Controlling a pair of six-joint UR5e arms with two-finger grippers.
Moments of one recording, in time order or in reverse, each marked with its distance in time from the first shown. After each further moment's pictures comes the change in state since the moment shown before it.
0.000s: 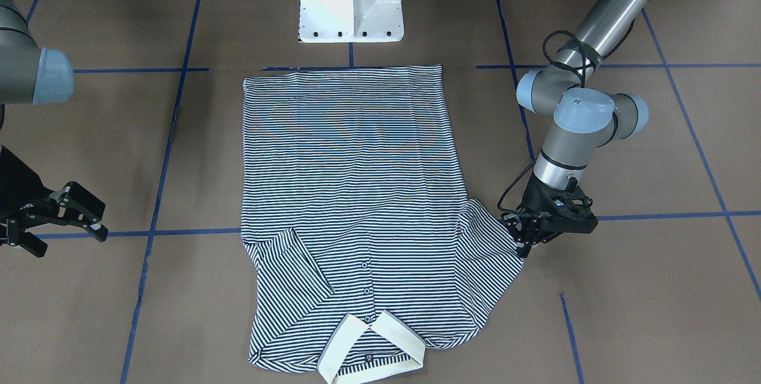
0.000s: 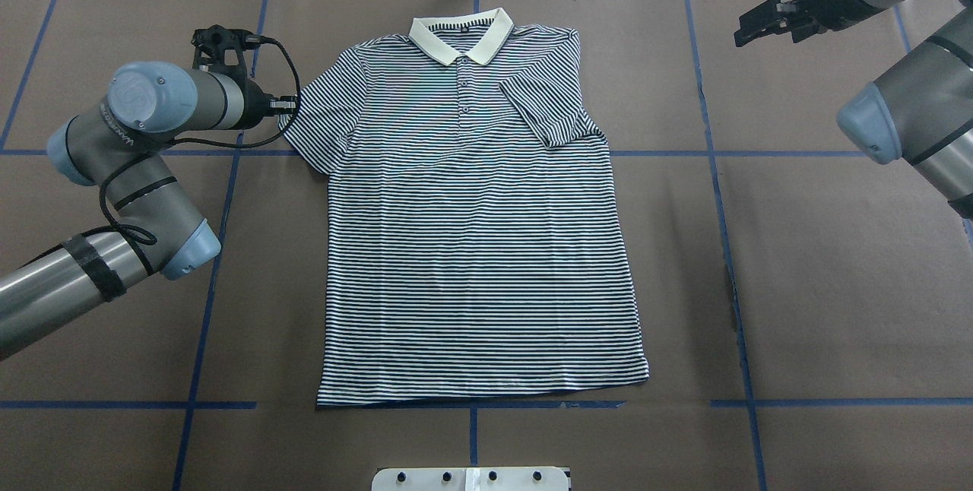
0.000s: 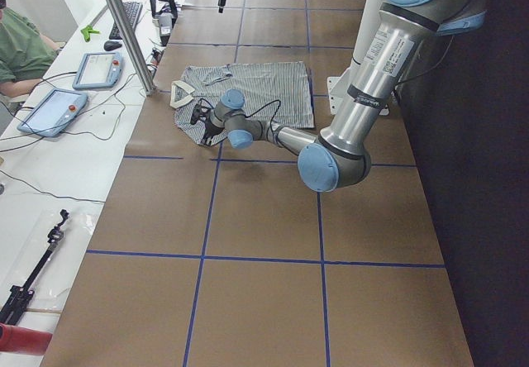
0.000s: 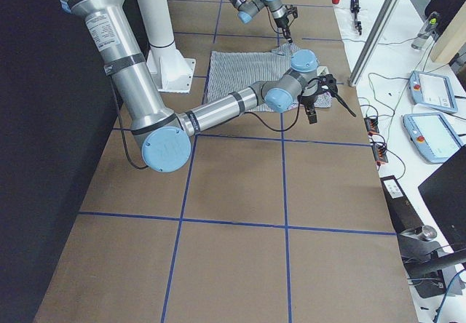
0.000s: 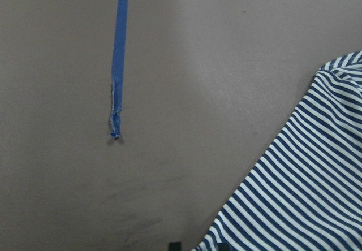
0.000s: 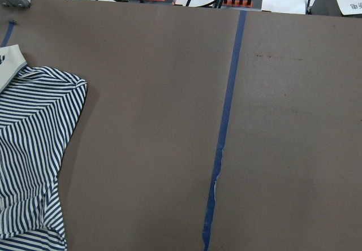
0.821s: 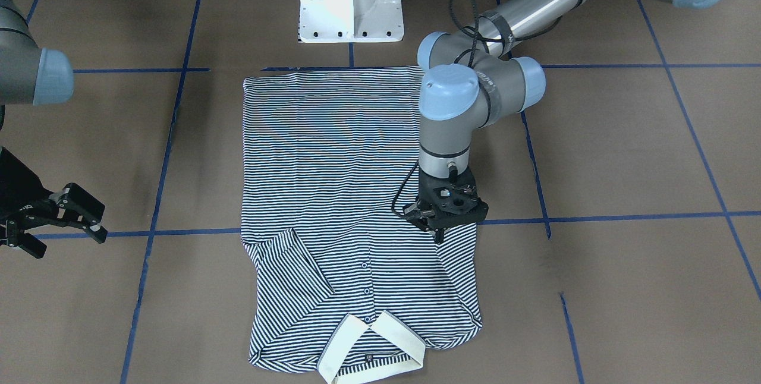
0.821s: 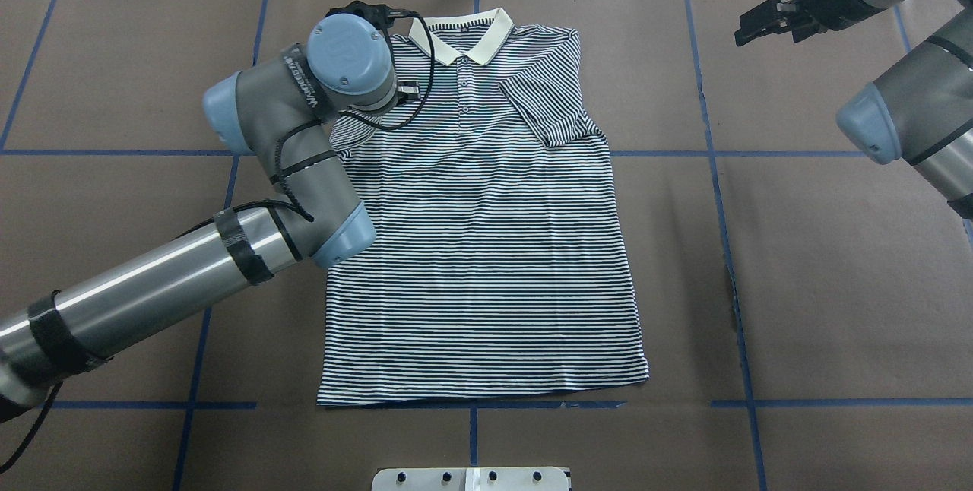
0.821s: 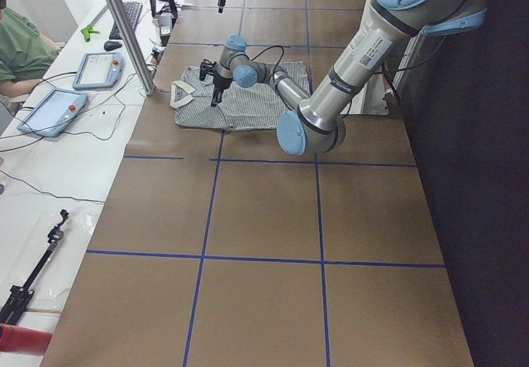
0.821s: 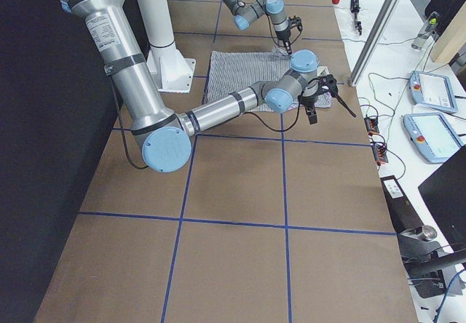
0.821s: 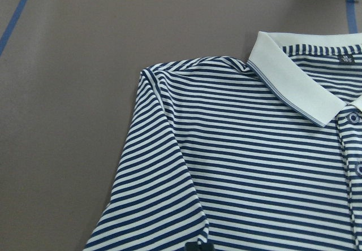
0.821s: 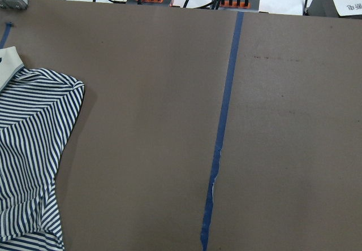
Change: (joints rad) left arm 0.110 -0.346 0.042 0.524 0.073 -0.195; right arm 0.000 0.001 -0.002 0.000 -0.007 0.004
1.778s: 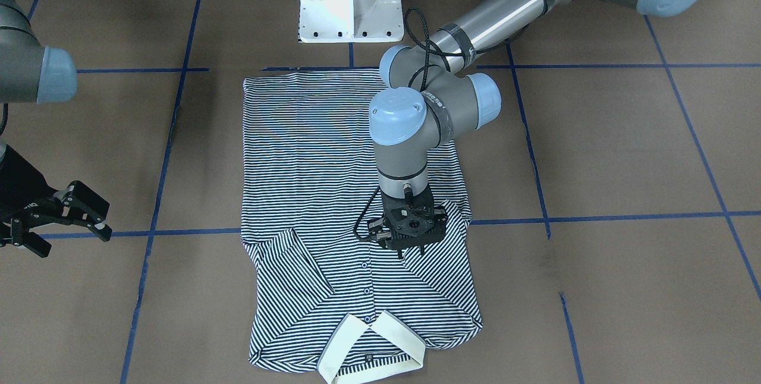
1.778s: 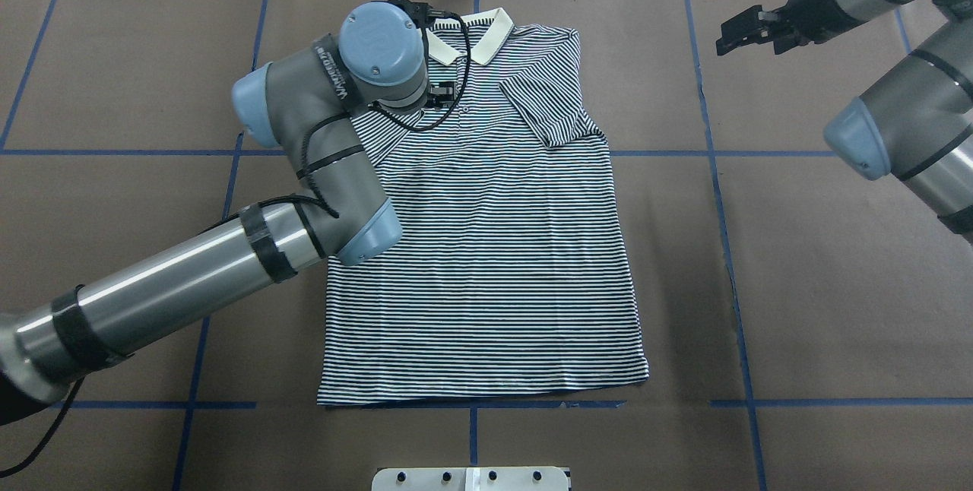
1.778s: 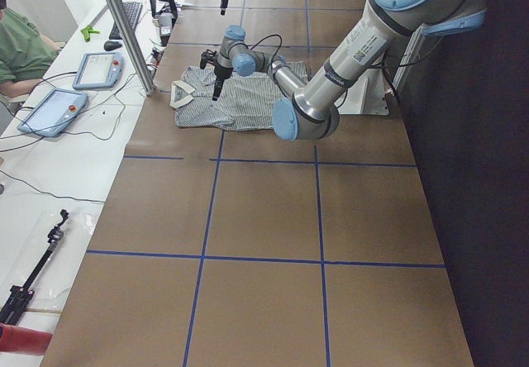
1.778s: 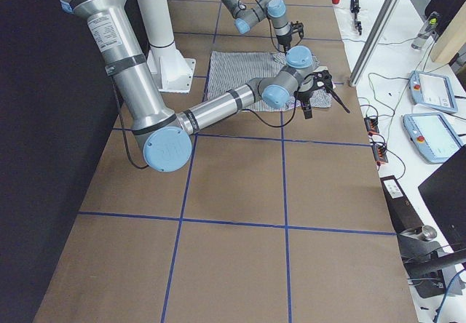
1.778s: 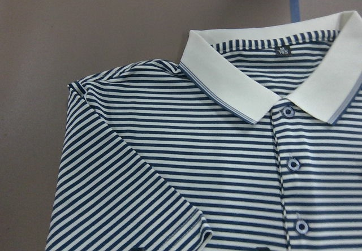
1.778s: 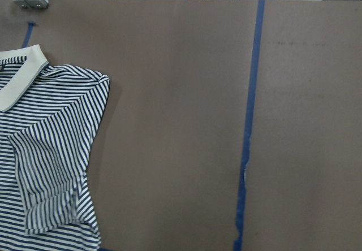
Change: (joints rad) left arm 0.008 0.001 -0.075 0.010 -0.067 0.144; right arm -0.059 -0.015 0.070 -0.002 -0.009 0.126
